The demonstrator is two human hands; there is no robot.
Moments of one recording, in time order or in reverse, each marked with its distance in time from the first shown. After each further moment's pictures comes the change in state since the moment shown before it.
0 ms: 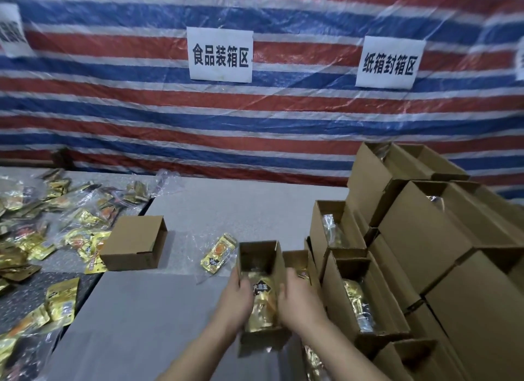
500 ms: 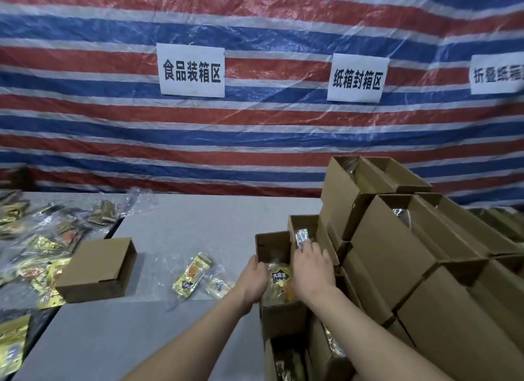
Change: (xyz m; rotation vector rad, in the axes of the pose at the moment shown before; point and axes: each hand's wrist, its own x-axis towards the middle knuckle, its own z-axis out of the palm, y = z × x) left_hand 0.081 0.051 0.080 0.032 -0.216 0.009; right_hand 0.075 0.043 -0.079 -0.702 0.126 -0.002
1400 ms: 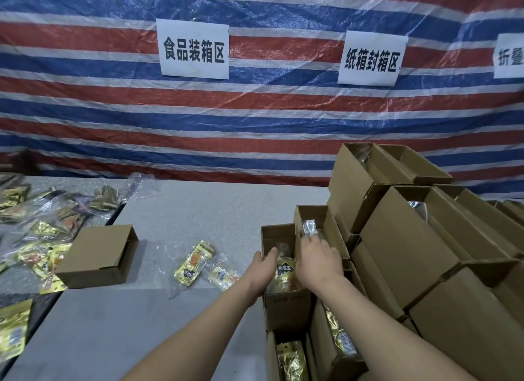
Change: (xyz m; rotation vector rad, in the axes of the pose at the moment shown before) left_hand 0.027 -0.013 0.008 -0.114 -0.071 -0.275; right_hand 0.021 0.007 0.018 0.168 -0.057 0.028
